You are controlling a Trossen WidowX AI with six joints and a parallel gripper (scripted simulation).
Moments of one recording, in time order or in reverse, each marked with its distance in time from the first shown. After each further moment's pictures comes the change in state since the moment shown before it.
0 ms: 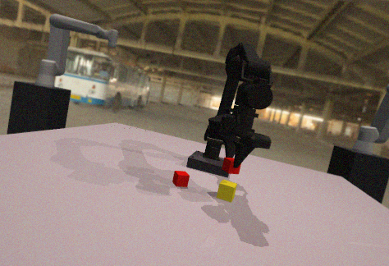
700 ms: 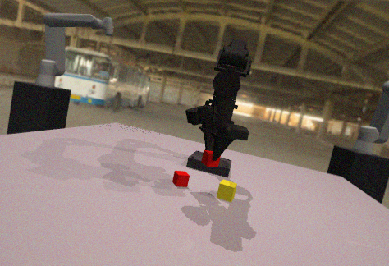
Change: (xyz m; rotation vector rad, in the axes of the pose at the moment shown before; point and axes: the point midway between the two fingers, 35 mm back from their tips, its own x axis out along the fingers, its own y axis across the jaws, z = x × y) arm -0.011 -0.010 0.061 0.014 -0.006 -0.002
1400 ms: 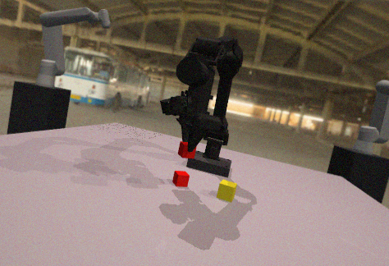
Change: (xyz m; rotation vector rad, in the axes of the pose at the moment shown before) arm -0.010 -0.023 0.060 0.015 -0.005 -0.003
